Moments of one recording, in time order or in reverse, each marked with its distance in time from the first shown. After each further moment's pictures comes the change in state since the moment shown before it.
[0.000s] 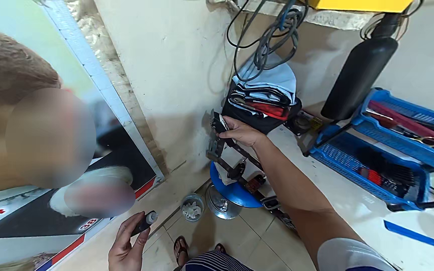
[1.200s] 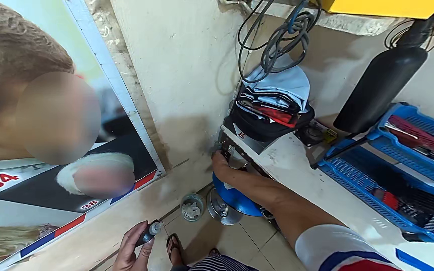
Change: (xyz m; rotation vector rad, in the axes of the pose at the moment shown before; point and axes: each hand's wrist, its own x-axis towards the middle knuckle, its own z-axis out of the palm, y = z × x) left_hand -0.064 0.019 0.038 -0.032 0.139 -0.030; right_hand 0.017 0.128 0.113 -1.846 -0.448 0.702
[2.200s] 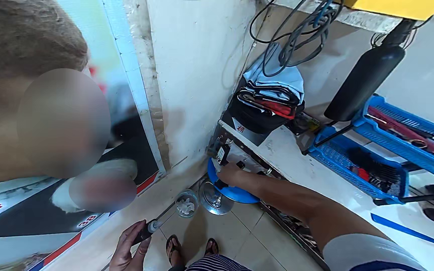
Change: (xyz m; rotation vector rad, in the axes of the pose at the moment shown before) left_hand 0.049 -0.048 -0.061 -0.037 -0.174 -0.027; right_hand -0.077 0.008 -0.003 0.110 -0.187 -0.255
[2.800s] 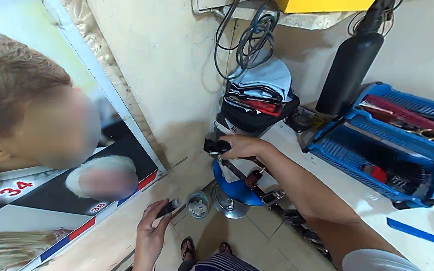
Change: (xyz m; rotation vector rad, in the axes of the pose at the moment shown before) left_hand 0.006 0.050 0.084 0.231 -0.069 0.061; right_hand -0.082 0.112 -0.024 0.954 0.569 -0.417
